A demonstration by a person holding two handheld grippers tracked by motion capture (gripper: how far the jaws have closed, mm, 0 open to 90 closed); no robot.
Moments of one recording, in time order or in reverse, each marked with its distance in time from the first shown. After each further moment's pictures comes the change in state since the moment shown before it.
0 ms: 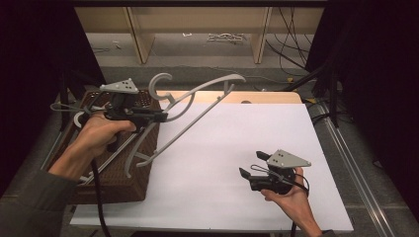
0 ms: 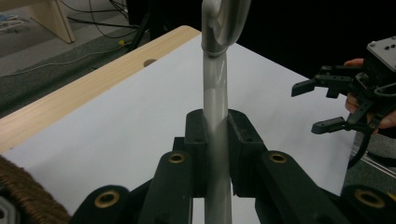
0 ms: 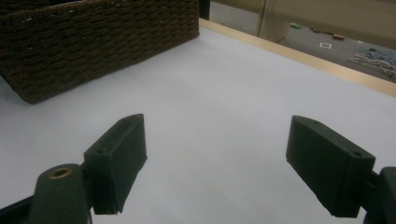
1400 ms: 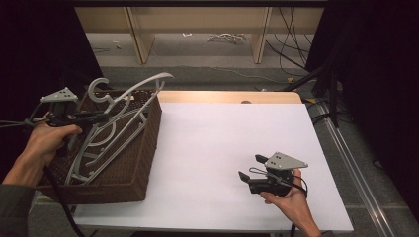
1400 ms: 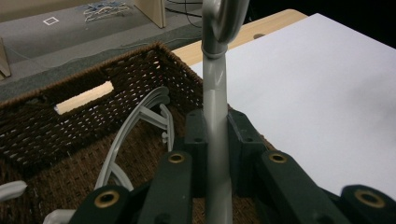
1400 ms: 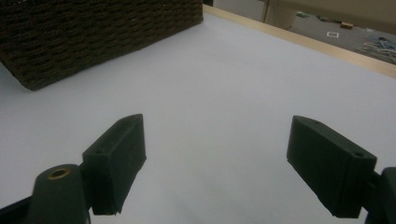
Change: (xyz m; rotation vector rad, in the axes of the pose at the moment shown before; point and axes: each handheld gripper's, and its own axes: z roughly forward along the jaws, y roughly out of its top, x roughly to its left) left arm 0.101 -0.083 -0.075 -0.011 0.292 -0.080; right arm 0.000 -0.008 0.004 0.045 0.014 -0.001
